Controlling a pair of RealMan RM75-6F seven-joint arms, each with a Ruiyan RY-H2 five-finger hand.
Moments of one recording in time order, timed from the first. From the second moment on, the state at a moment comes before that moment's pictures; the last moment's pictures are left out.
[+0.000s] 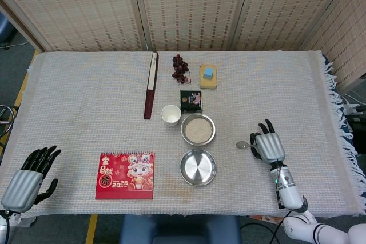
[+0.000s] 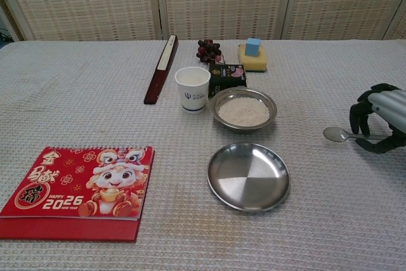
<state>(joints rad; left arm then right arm) -0.12 -1.12 0.06 -1.56 1.67 1.48 0.00 0.43 -1.68 0.11 -1.06 -1.35 1.12 -0.21</state>
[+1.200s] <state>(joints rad) -0.11 -1.10 0.06 -1.56 1.68 1.51 -0.03 0.77 -1.50 0.24 -1.35 -1.29 0.92 -0.73</state>
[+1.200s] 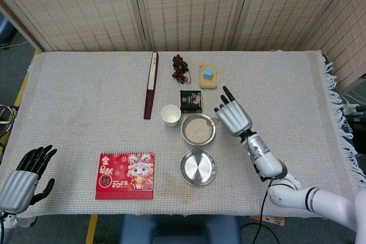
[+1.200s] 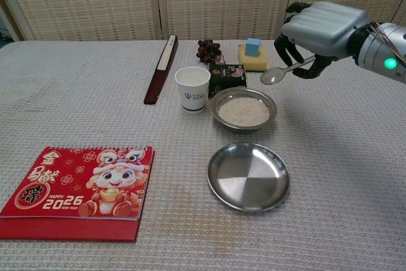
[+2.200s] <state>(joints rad) -0.10 -1.10 0.05 -1.56 1.67 1.53 -0.03 0.91 -1.67 0.13 -1.14 -1.27 0.85 -0.96</state>
